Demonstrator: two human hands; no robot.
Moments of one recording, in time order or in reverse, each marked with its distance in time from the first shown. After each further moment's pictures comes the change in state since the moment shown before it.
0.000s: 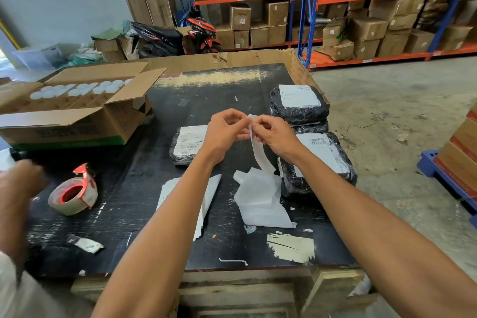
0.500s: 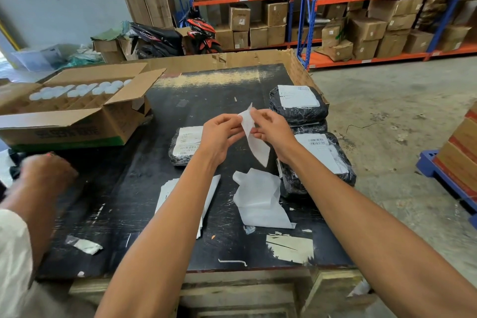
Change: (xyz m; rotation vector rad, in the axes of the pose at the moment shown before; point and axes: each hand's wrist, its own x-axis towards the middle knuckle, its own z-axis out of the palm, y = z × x) left_hand 0.002 -0.004 0.001 -0.374 0.108 -0.206; right_hand 0.006 -0.009 0.008 0.264 0.146 0.158
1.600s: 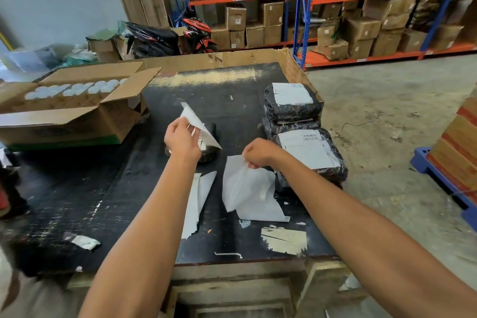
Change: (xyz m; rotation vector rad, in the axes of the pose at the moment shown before) left_hand 0.012 -0.003 -0.054 -0.322 0.512 0.115; right_hand -0.017 0.018 0.009 -0.871 -0.329 0.289
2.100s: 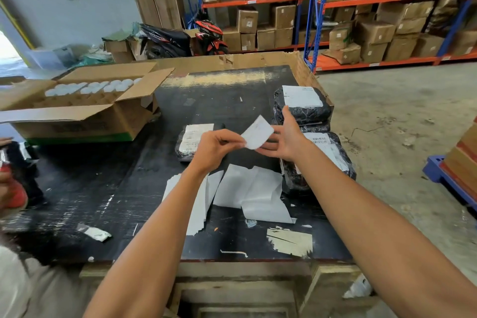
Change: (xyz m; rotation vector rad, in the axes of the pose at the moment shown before) left_hand -0.024 -0.015 -0.018 0.864 -0.824 0.566; right_hand -0.006 0.001 -0.037 1.314 0.000 0.235
